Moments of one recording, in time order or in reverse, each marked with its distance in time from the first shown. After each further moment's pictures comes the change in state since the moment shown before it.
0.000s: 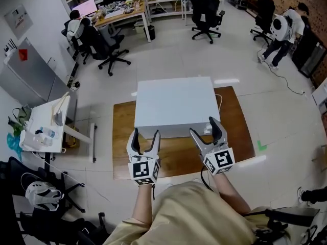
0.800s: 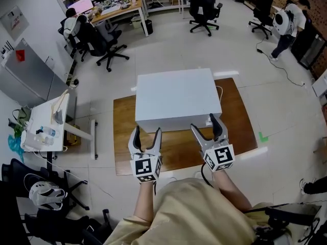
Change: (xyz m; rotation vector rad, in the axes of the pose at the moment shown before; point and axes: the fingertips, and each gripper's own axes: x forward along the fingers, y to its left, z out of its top) left arm -0.002 0.001 -0.010 0.021 0.046 -0.020; right arm -0.001 0.004 -0.007 0.024 0.035 -0.049
